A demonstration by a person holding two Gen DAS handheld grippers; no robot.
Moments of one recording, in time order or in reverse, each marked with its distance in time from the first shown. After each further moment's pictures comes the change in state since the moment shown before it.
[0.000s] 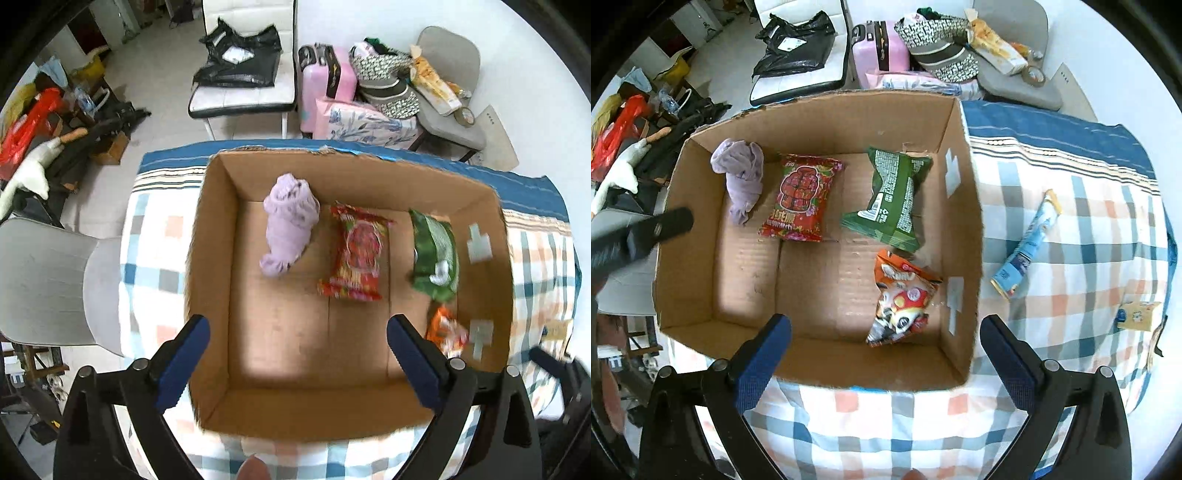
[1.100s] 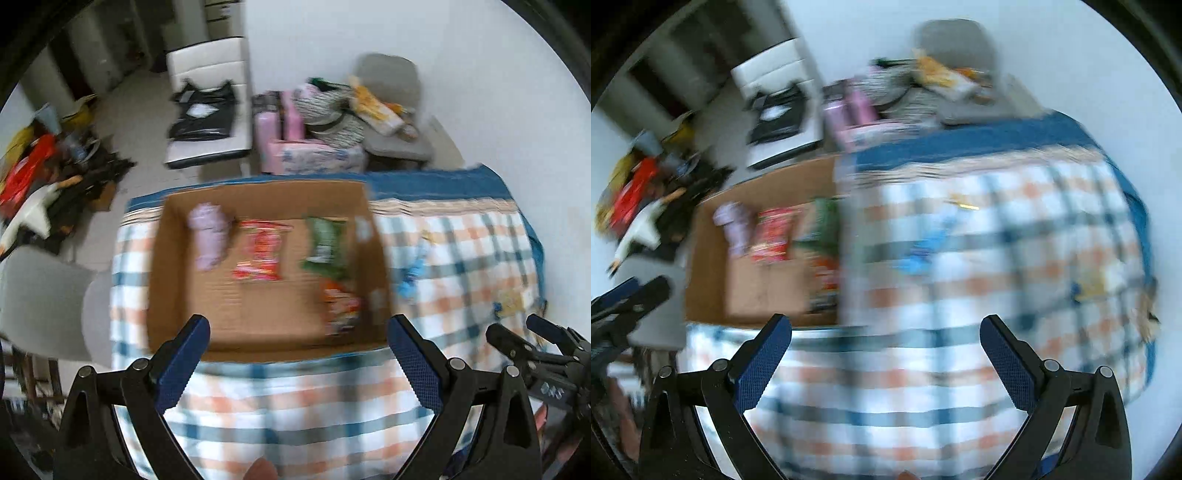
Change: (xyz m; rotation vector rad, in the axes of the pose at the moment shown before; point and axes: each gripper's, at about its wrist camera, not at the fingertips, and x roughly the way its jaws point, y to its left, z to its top) left arm -0.097 -0.136 -0.060 0.114 -0.151 -0.052; right arm -0.101 -0.167 -0.078 0.189 -0.187 0.057
